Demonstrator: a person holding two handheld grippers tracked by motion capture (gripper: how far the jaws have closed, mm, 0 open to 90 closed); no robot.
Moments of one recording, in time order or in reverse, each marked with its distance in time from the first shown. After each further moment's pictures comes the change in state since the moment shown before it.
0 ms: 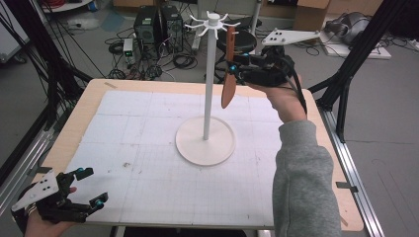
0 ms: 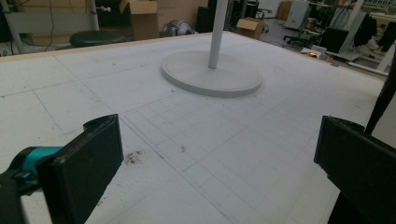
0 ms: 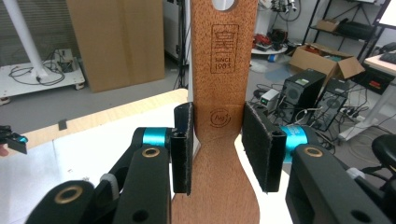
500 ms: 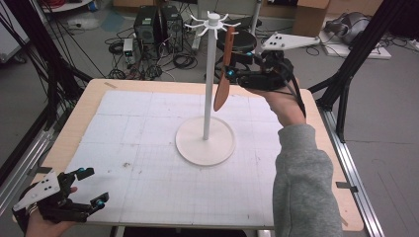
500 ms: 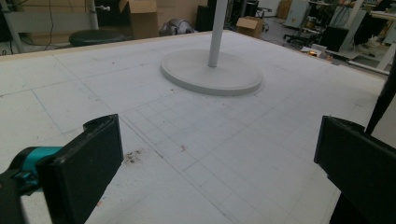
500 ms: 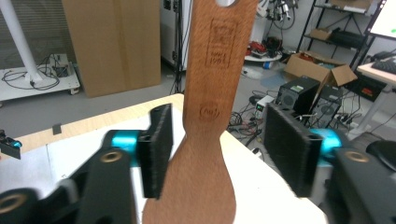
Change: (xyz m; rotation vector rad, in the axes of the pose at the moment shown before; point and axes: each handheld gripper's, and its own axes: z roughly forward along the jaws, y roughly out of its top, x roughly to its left) left arm 0.000 -0.001 0.002 0.004 -0.001 0.003; right arm 0.005 -0.007 0.000 -0.033 -0.015 -0.012
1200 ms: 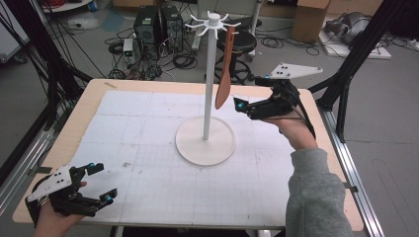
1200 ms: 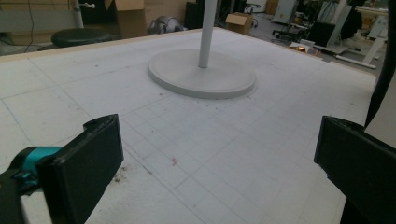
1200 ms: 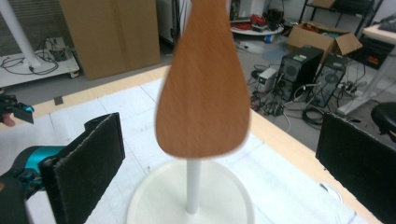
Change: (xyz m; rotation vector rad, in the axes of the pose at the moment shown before) left arm 0.003 0.005 0.024 0.017 -0.055 0.015; right arm 0.001 -0.057 -0.019 0.089 -0.011 0.059
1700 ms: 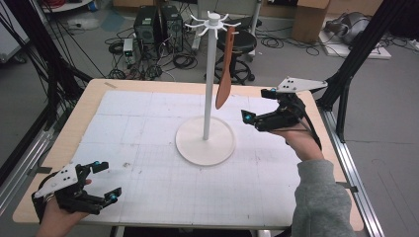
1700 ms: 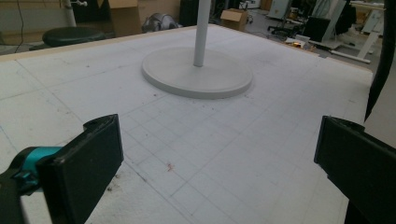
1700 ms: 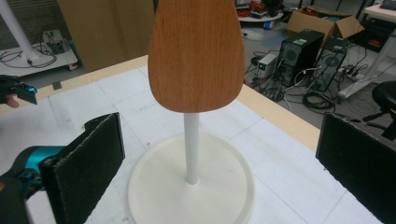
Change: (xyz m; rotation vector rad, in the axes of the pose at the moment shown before) left arm 0.000 0.001 0.008 0.011 -0.016 0.010; right arm -0.004 -0.031 -0.010 0.036 0.001 0.023
